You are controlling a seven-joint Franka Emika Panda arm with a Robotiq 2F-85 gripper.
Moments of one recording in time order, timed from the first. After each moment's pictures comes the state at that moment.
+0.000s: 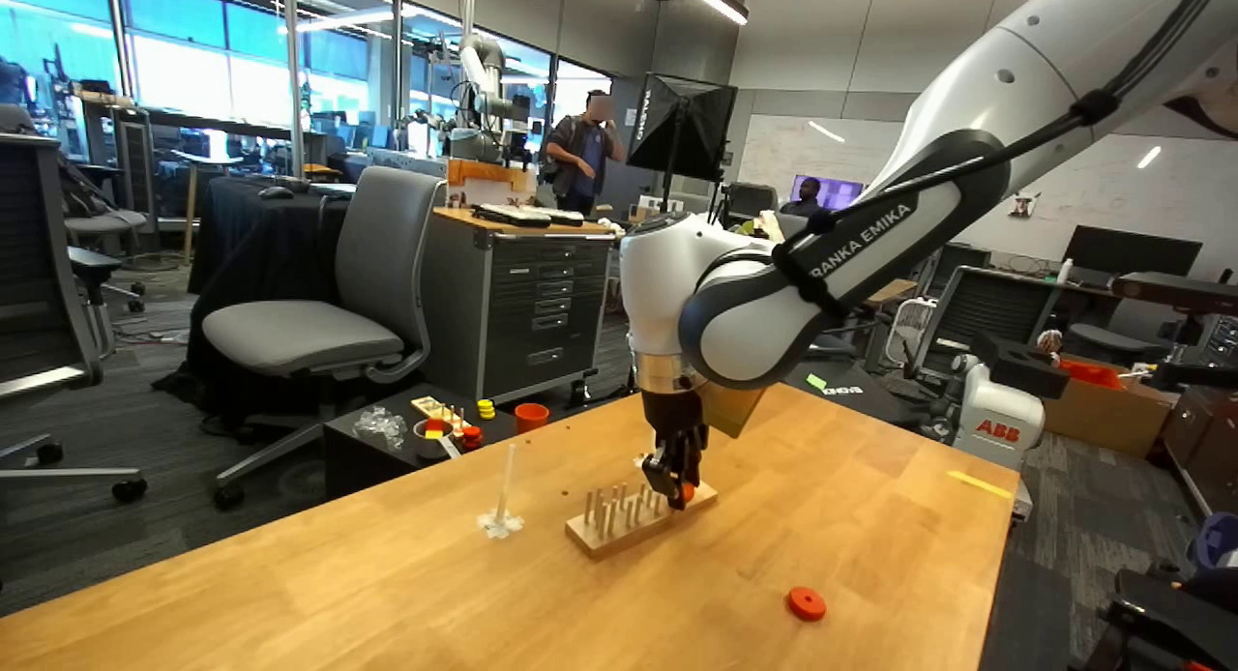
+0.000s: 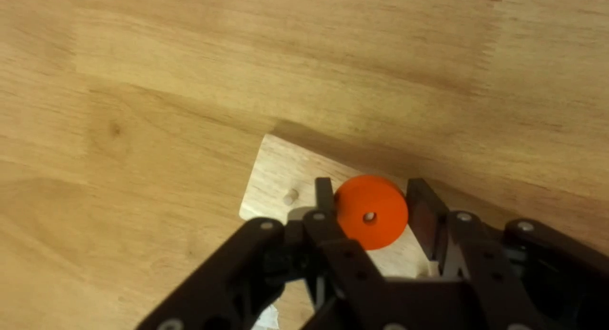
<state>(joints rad) 0.26 0.83 -0.01 -1.58 -0.33 2.21 0.25</state>
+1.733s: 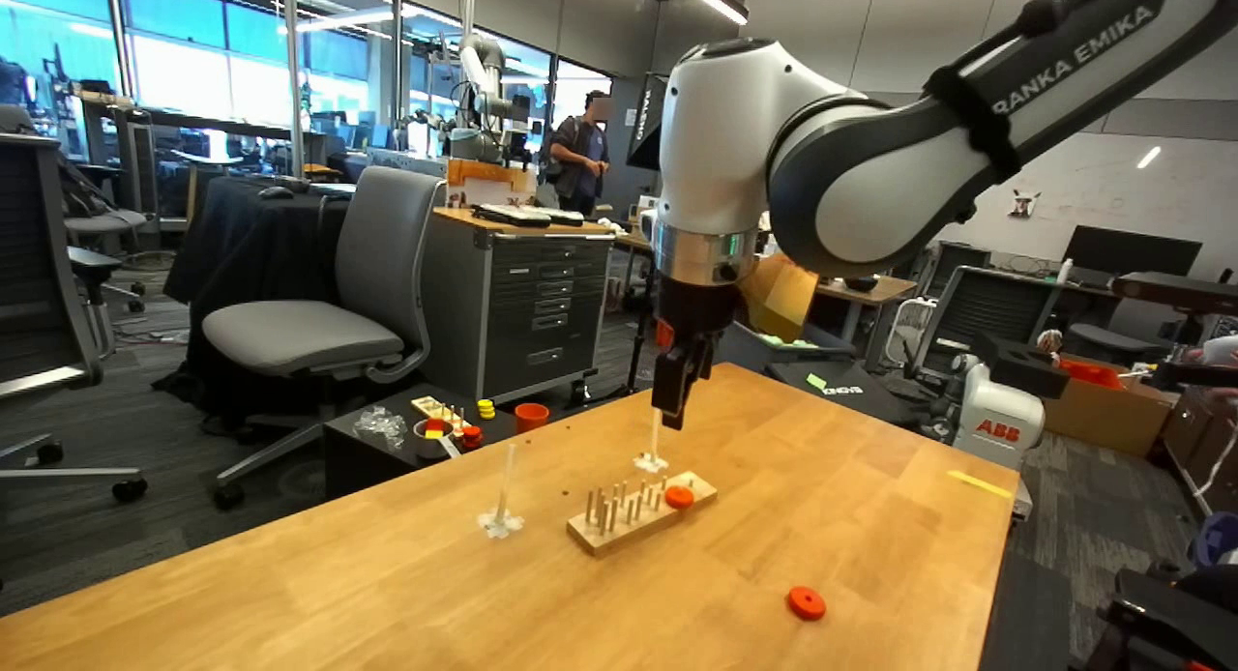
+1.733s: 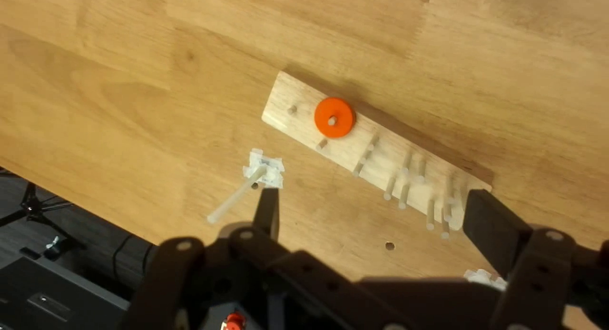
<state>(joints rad) 0.36 0.47 -0.01 -1.82 -0.45 2.26 0.31</state>
